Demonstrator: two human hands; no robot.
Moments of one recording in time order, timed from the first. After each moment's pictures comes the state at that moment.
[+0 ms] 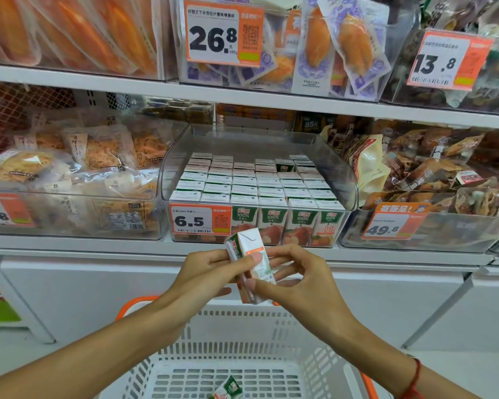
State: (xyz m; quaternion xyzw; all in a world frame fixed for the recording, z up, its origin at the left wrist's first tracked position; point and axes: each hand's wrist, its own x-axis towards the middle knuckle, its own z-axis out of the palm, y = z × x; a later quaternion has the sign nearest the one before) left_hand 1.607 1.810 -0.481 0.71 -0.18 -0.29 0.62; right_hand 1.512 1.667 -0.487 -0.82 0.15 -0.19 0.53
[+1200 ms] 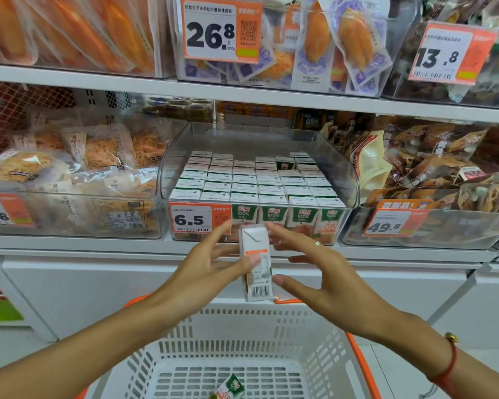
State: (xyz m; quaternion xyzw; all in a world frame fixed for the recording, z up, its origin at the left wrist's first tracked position) left_hand 1.615 1.816 -0.483 0.71 -0.29 -0.24 0.59; right_hand 1.498 1.631 -0.472 -0.92 -0.07 -0.16 0.34
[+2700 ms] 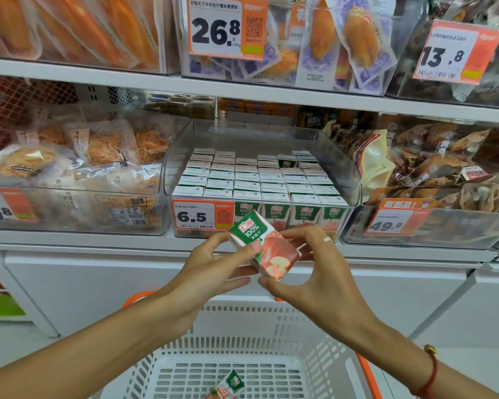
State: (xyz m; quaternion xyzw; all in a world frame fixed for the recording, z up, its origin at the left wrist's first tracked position) left_hand 1.604 1.809 -0.476 0.63 -0.17 -0.33 0.69; right_hand 1.507 1.656 -0.483 -0.90 0.05 -0.27 0.33
